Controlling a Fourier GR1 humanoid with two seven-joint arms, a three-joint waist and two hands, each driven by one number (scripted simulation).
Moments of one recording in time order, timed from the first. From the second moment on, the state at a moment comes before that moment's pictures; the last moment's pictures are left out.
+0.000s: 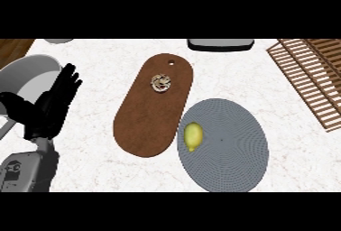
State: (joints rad) left arm -0.24 0.20 0.12 -1.50 0.09 -0.02 0.21; right arm -0.63 -1.09 -0.81 -0.50 0.26 0.24 -0.18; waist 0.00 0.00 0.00
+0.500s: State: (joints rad) left arm -0.25 0.20 0.13 -1.52 0.10 -0.02 0.24; right arm -0.41 -1.28 -0.93 -0.34 0.15 0.54 -0.42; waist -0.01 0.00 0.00
